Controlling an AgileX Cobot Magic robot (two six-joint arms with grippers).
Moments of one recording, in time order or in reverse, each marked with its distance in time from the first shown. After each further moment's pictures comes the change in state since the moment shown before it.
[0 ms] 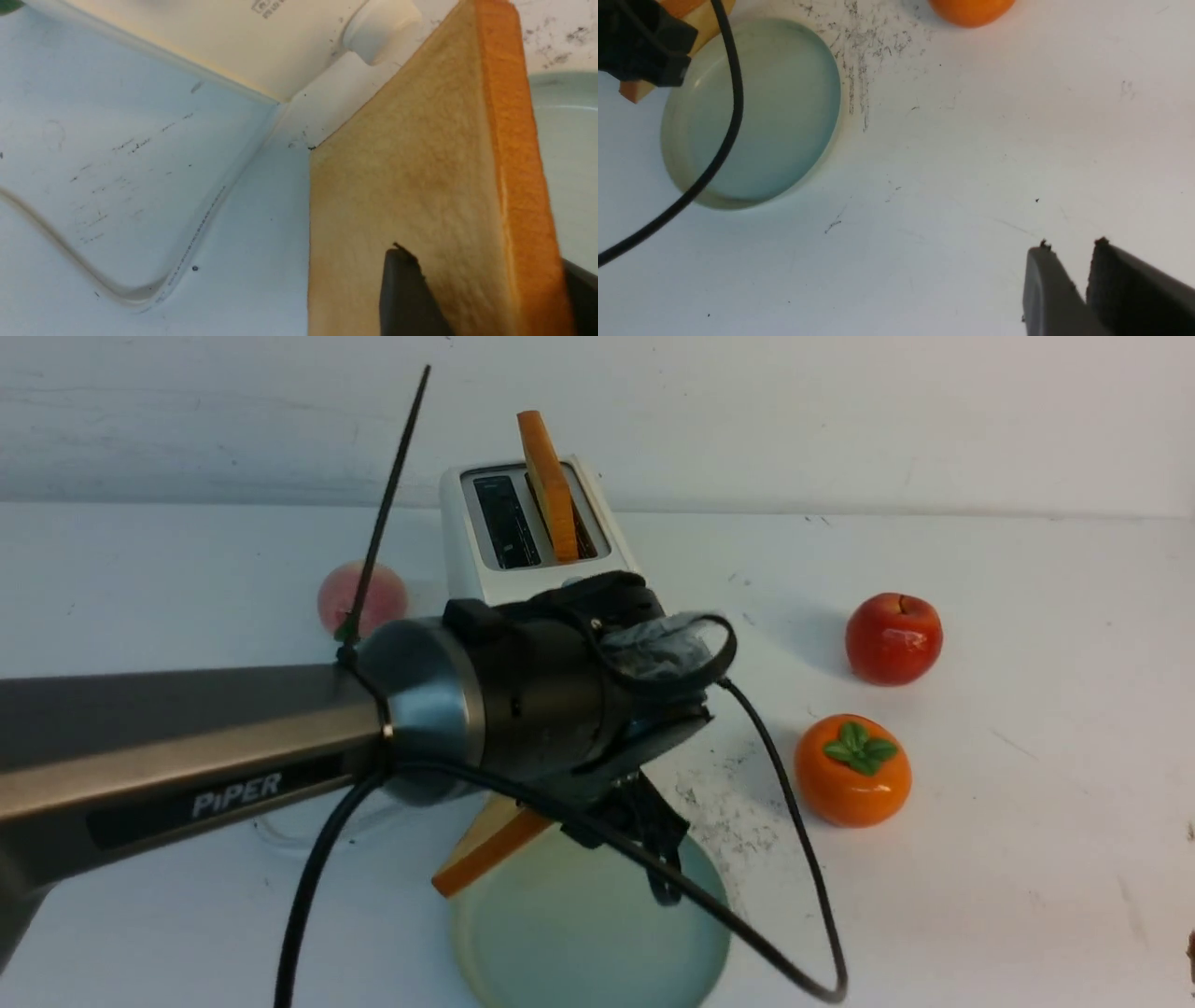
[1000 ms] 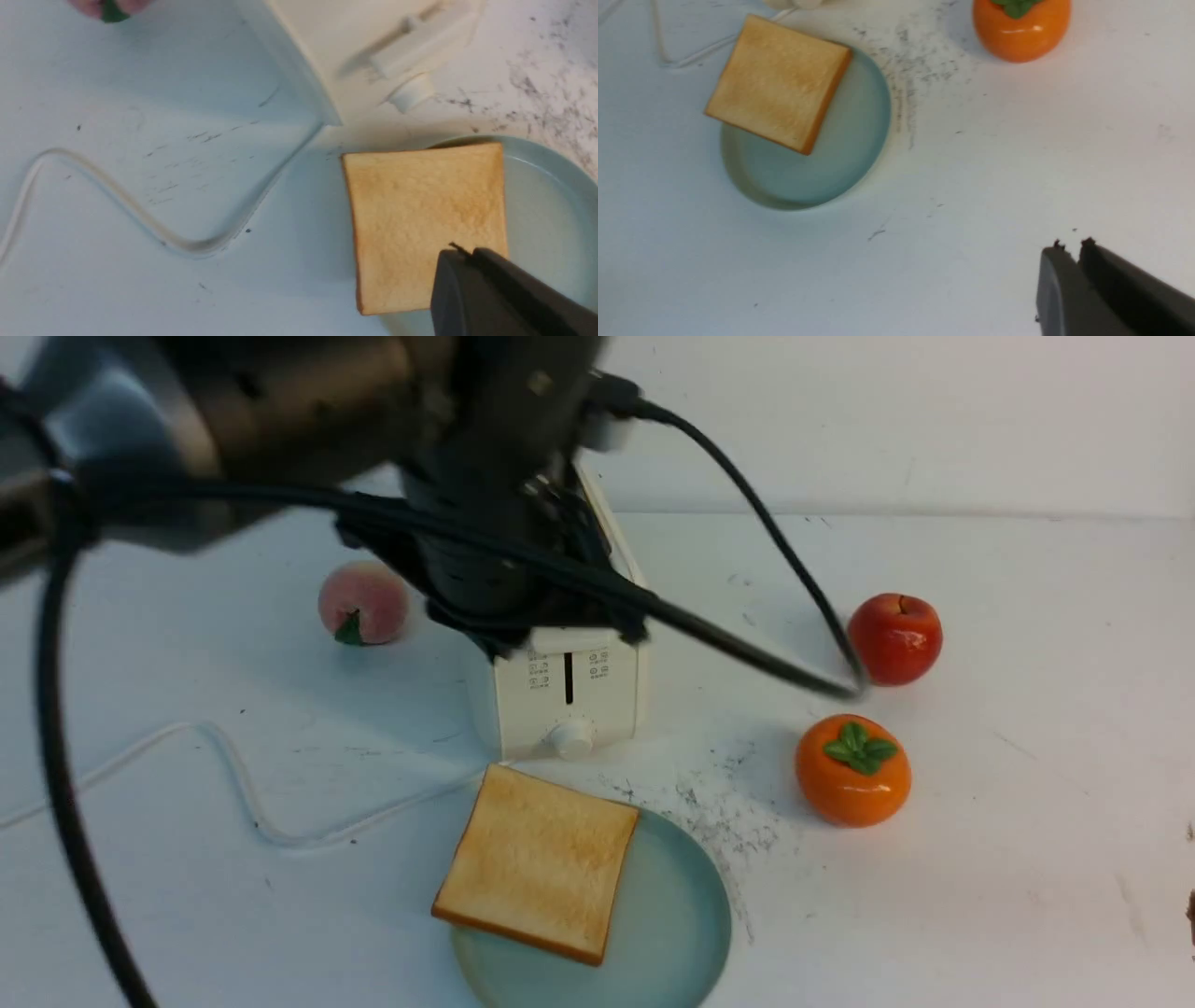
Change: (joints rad) right arm 0.000 0.006 -0.080 0.101 0.064 -0.100; left arm 0.195 -0.175 -0.271 -0.250 0.262 0.178
